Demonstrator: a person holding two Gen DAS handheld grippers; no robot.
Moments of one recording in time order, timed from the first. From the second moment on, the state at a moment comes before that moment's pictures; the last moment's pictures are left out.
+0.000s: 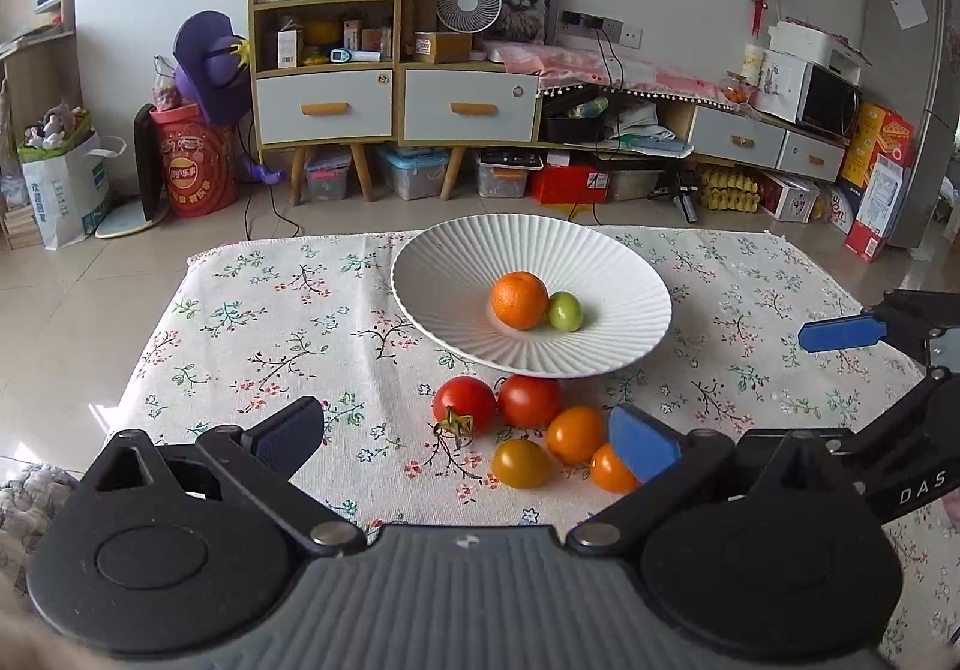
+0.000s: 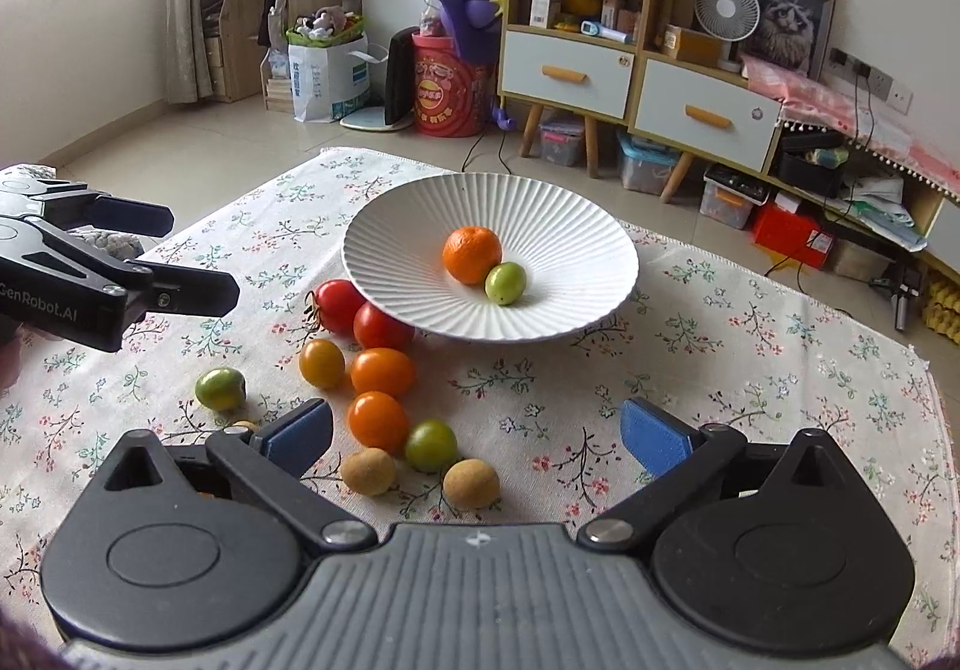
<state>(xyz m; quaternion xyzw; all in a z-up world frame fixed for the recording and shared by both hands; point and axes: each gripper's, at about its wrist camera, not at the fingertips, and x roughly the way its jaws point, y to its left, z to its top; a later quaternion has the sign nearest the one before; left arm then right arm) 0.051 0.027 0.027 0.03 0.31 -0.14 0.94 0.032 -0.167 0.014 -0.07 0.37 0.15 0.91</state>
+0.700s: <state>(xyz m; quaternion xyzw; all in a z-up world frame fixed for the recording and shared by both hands) 0.013 0.037 -0.009 0.05 0.37 -0.21 0.90 -0.006 -0.162 -0.010 -0.06 0.39 0.19 0.90</state>
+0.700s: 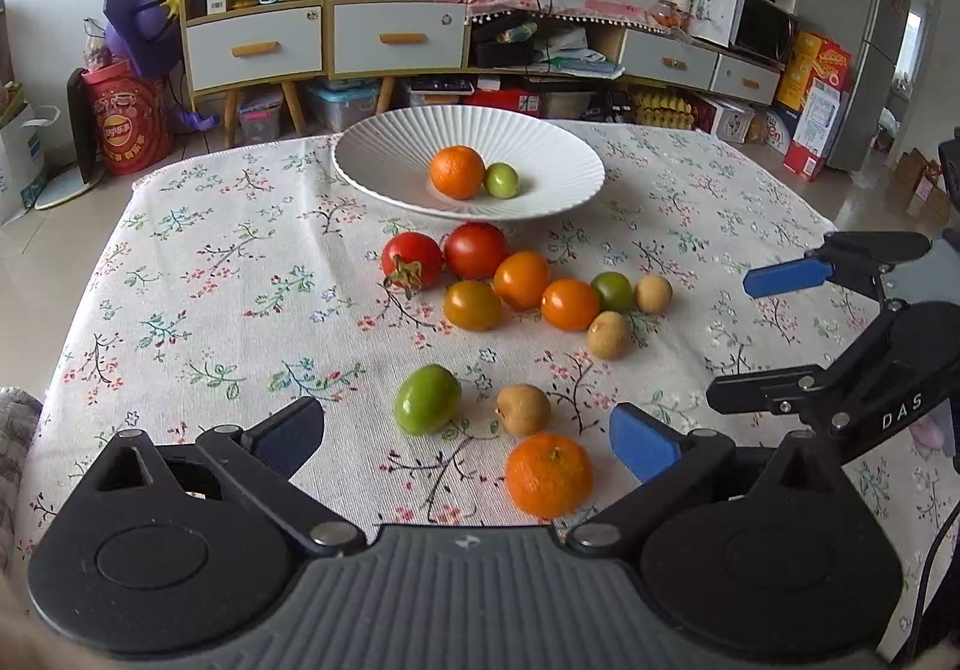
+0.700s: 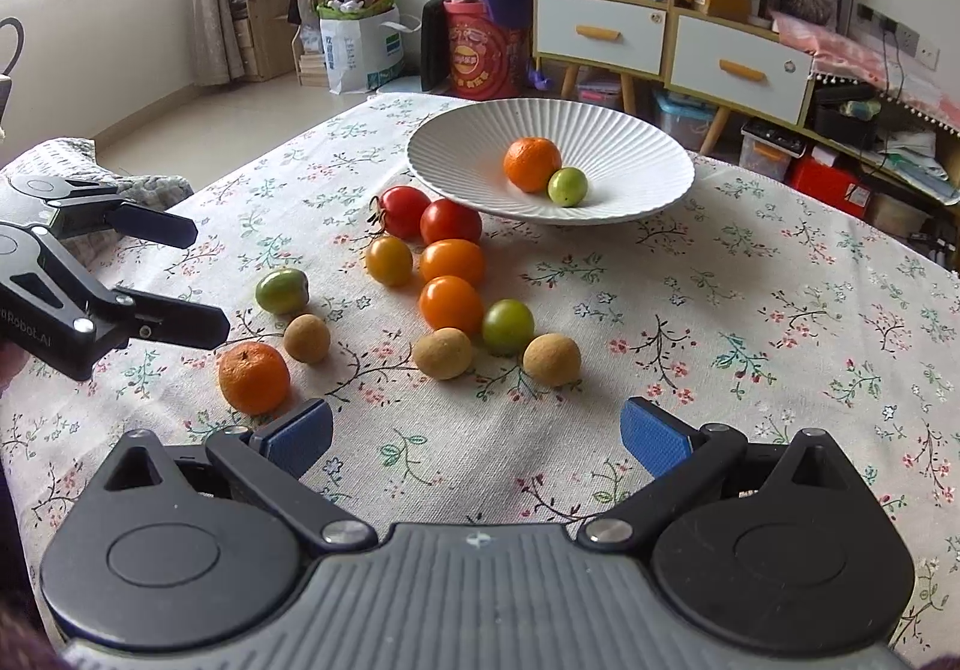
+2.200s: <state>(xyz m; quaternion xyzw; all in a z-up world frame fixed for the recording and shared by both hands) 0.015 0.017 -0.034 0.05 0.42 -0.27 0.86 -0.037 -0.103 -0.026 -0.13 0.43 0.32 0.83</state>
